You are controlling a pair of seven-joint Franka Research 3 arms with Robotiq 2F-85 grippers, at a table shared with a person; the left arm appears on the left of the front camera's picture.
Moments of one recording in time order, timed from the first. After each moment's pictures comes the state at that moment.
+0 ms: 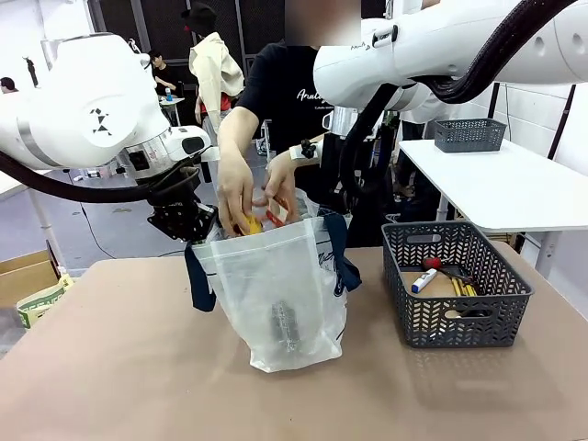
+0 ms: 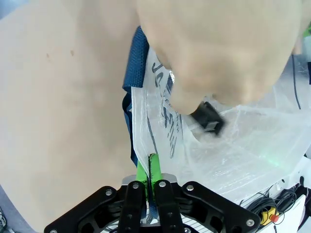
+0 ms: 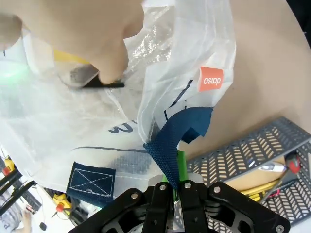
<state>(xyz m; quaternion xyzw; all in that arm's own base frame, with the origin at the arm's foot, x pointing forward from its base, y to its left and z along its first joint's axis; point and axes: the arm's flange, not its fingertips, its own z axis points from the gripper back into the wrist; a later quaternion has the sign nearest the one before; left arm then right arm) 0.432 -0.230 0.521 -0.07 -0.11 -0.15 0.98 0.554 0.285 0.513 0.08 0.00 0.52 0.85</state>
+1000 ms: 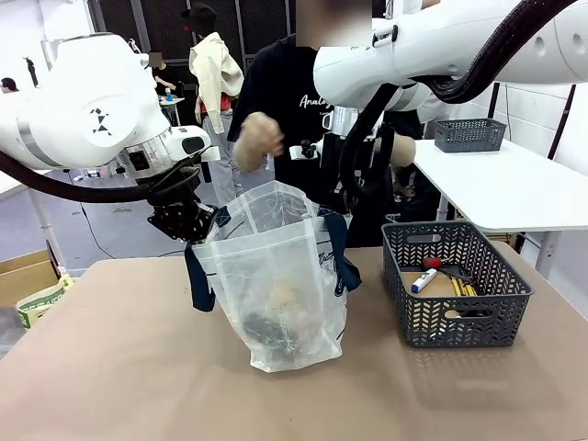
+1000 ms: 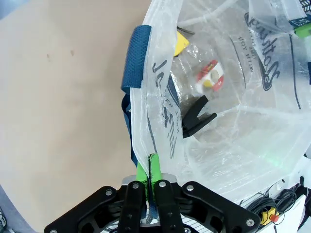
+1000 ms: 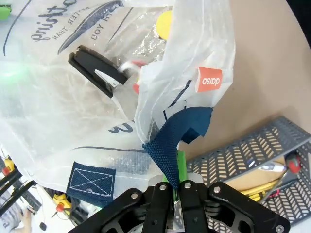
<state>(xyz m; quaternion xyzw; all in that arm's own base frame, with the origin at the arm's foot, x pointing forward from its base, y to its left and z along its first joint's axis) 0.432 -0.230 0.521 -0.07 -0.11 -0.15 0.98 0.554 0.285 0.514 0.08 0.00 0.52 0.85</state>
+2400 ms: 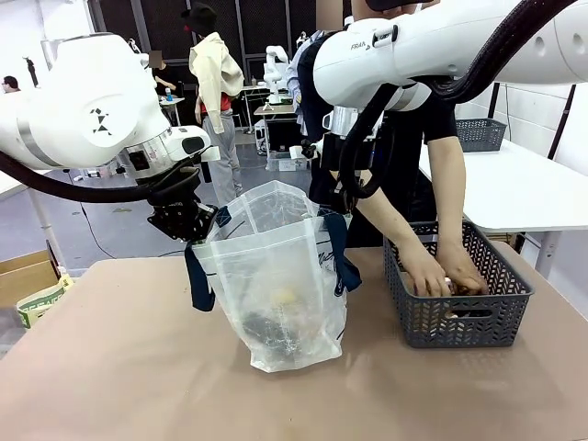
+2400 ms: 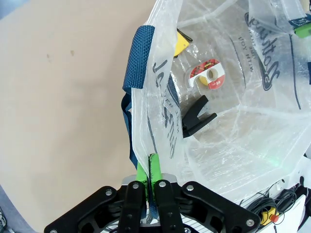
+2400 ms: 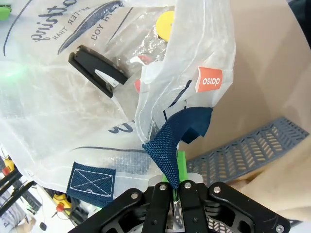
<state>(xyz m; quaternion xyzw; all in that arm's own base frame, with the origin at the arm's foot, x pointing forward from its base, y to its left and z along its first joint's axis) 0.432 -0.230 0.521 -0.07 -0.11 -0.15 0.98 0.554 0.285 0.514 0.08 0.00 0.52 0.85</state>
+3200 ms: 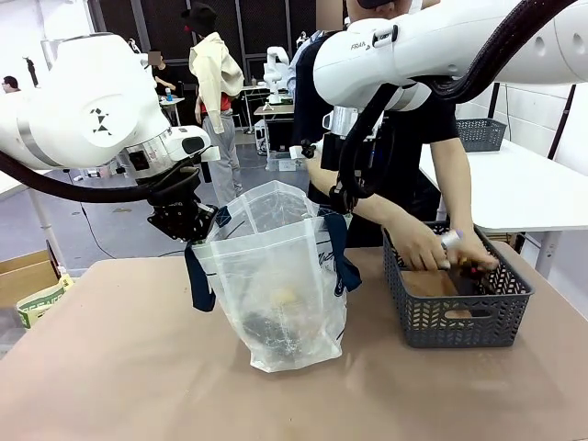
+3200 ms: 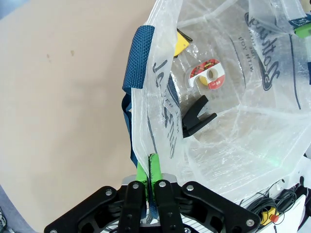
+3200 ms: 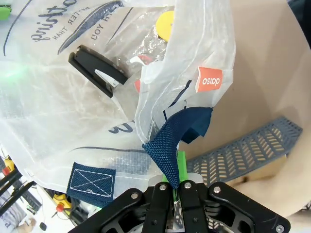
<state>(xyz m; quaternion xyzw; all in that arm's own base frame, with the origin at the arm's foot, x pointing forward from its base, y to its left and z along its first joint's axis) 0.432 -0.230 0.521 -0.07 -0.11 -0.15 0.98 0.554 0.285 0.514 0.08 0.00 0.52 0.85</state>
